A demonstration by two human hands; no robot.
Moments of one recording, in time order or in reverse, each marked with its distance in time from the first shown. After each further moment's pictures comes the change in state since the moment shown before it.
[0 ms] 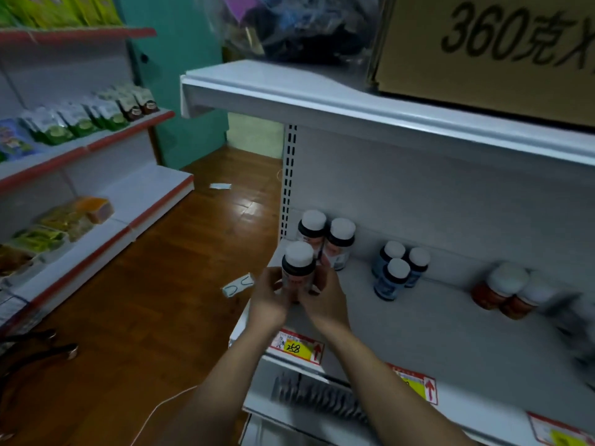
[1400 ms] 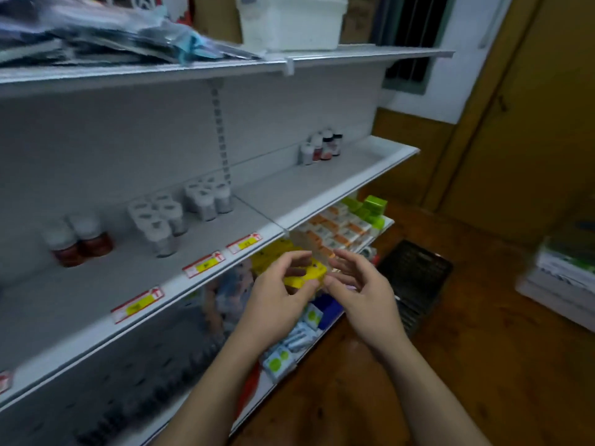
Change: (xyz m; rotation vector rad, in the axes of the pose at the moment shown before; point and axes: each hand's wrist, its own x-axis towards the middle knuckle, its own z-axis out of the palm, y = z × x) left_hand -0.480 0.101 0.347 0.109 -1.202 0.711; right_hand -0.486 0.129 -0.449 0.182 0.993 0.091
